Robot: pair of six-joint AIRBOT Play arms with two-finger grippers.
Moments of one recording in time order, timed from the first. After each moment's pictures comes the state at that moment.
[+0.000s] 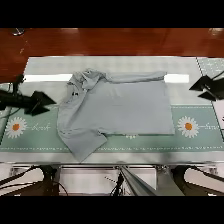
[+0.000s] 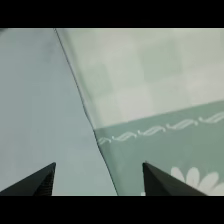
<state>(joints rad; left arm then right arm) 0.46 -1.31 0.91 0.85 -1.36 -1.20 -0.46 -1.34 1.20 -1.16 1.28 1.47</state>
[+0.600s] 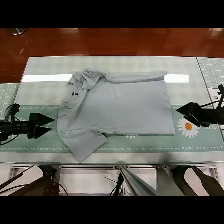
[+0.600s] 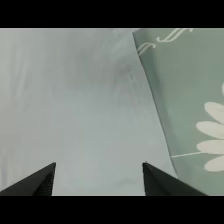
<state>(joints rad) 0.74 -1.19 0.52 0.74 -1.33 -1.05 -0.50 -0.89 0.63 -0.94 1.17 1.35</state>
